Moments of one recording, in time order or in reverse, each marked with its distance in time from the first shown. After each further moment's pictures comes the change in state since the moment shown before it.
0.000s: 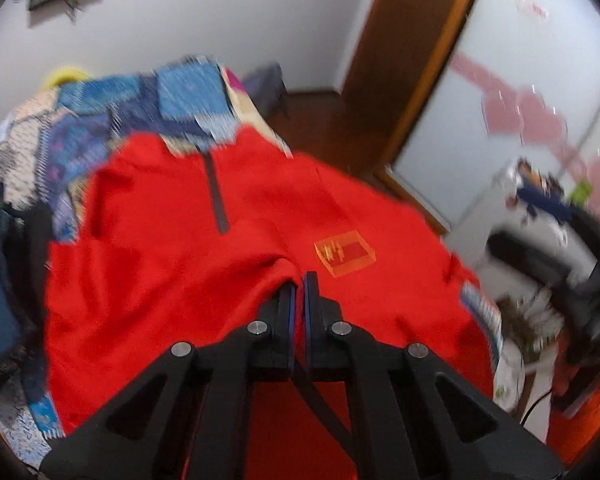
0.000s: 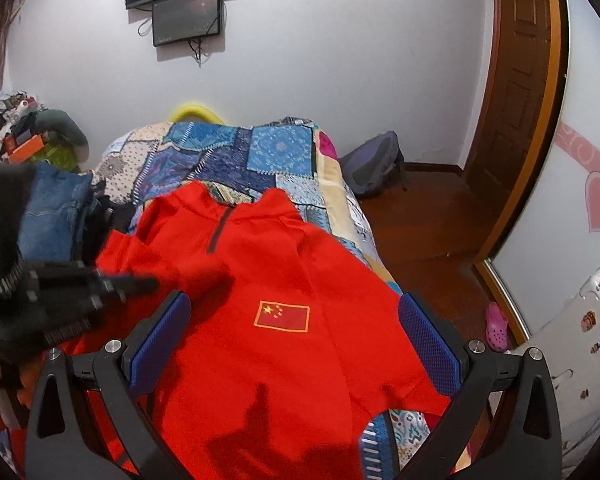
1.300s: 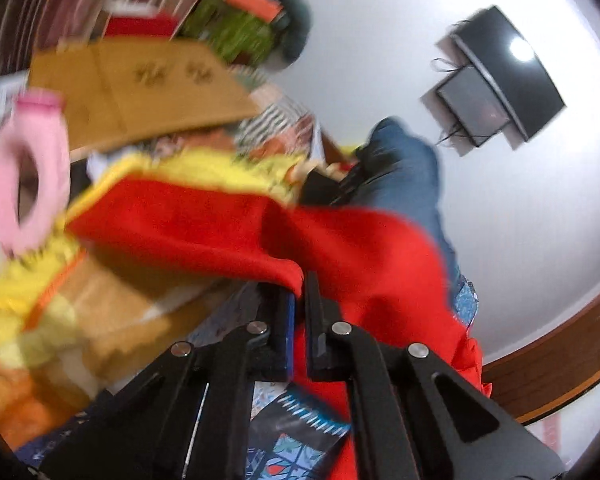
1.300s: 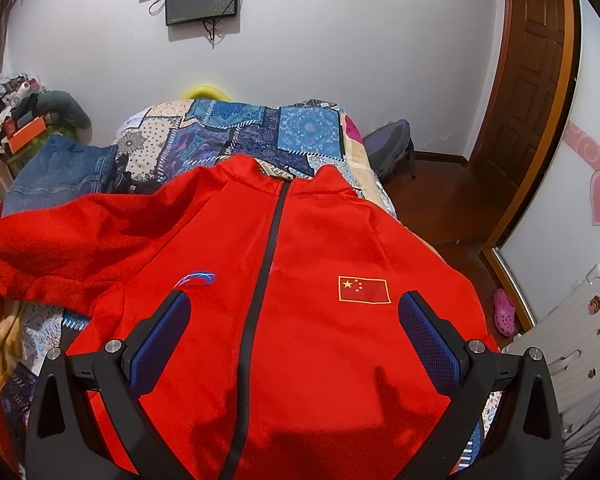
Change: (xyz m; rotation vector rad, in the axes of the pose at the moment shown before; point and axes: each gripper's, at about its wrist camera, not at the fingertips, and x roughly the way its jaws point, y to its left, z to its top) left arm -0.233 0.309 -0.256 -1.093 -0.657 0.449; right arm 0.004 0.086 -0.011 -0.009 0.041 -0.016
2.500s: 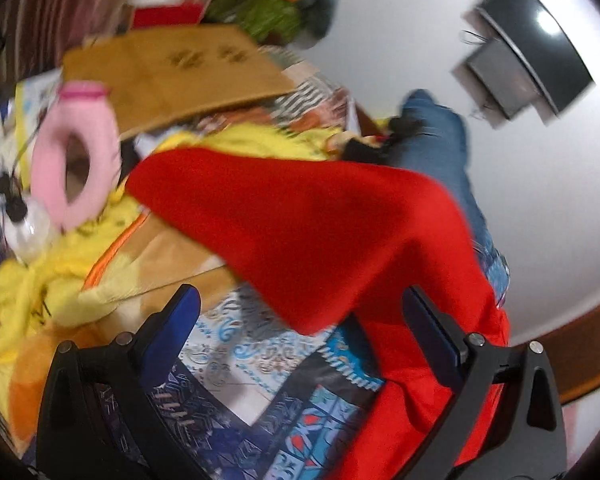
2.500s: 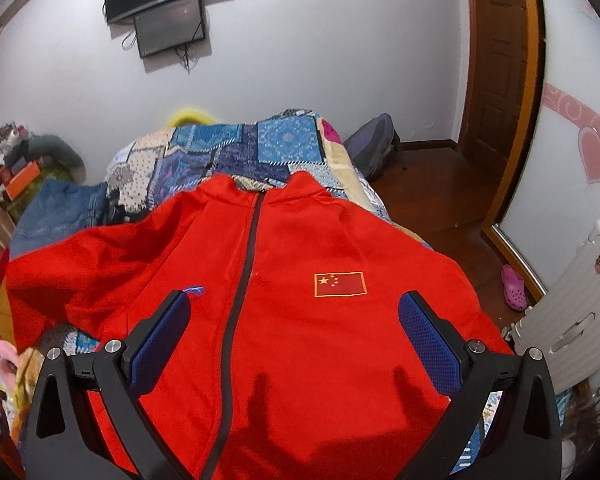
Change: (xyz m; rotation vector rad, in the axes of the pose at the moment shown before) left arm -0.013 0.034 -0.019 -0.047 0.143 0.154; right arm -0.018 -0.031 -0.013 0.134 -0.031 0.017
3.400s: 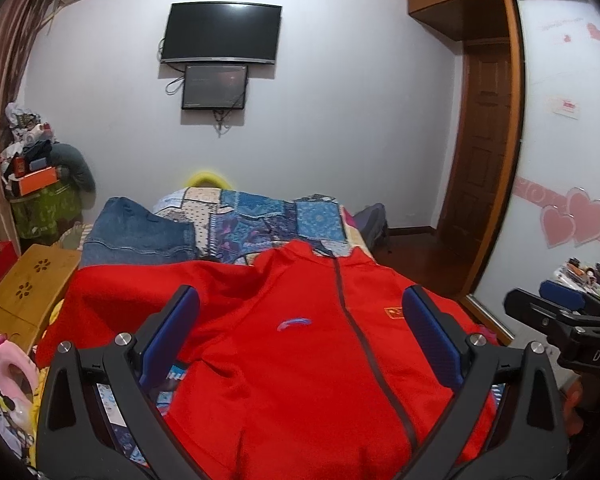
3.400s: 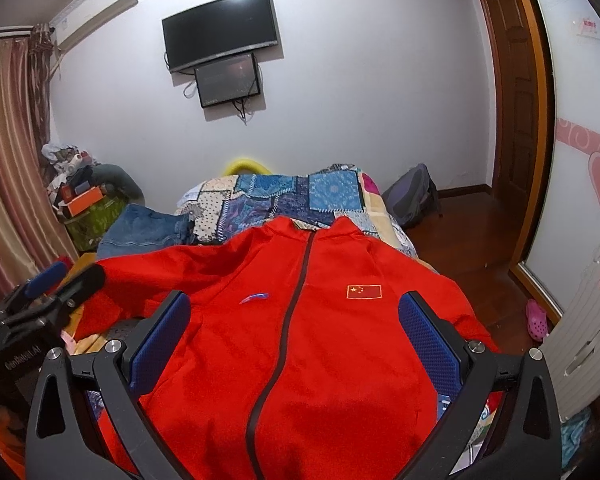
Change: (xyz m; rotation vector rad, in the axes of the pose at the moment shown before) left arm -0.187 -0.238 -0.219 0.924 -0.259 -0.388; right arm -0.098 0.005 -0.037 -0.035 -0.203 0.166
